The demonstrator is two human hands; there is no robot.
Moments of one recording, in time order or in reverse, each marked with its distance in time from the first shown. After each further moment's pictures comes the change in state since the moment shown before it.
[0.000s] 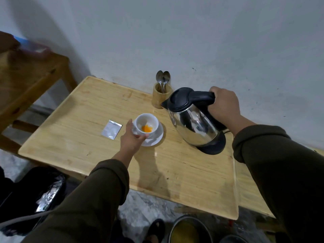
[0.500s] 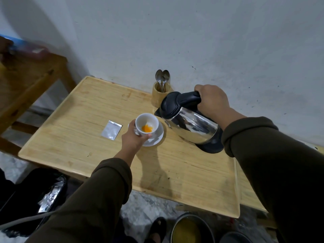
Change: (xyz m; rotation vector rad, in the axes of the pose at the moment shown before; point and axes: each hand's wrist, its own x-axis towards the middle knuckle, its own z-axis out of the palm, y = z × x) left_hand 0.005 0.002 0.002 0.020 -0.006 0.040; right_hand 0.011 -0.030 0.000 -0.213 -0.137 -0.176
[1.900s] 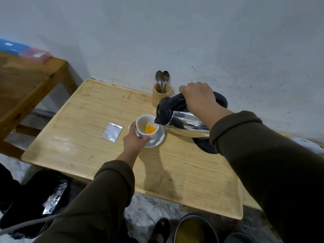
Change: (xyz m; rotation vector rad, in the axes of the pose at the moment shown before) left_hand -0.001 0.004 0.003 0.024 0.000 -0.037; right_hand 0.009 -0.035 -0.009 -0.277 -0.020 -0.170
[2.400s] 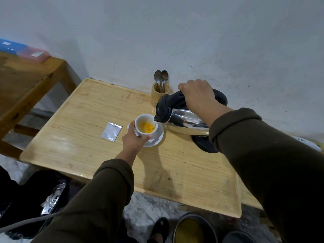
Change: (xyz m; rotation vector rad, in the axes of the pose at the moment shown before) left_hand 0.002 -0.001 0.001 0.010 -0.001 0.000; right_hand -0.003 0.001 -0.009 -0.004 0.006 0.014
